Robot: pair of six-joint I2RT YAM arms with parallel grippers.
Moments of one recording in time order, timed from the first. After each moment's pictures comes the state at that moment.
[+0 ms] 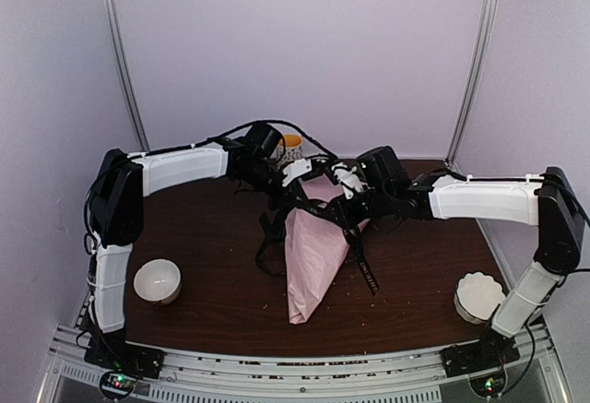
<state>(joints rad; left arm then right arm) -0.69 2.15 1.83 -0.57 0.56 0.64 0.74 1.64 1.14 -0.16 -0.14 0.12</state>
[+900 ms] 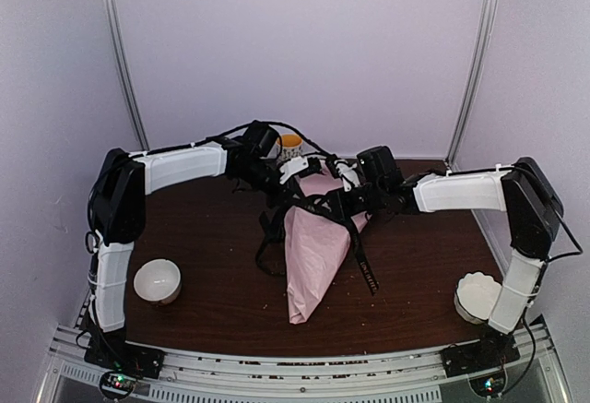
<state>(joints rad) -0.66 2.17 1.84 -0.57 0.58 0.60 0.64 1.80 1.17 0.02 -0.28 0.22</state>
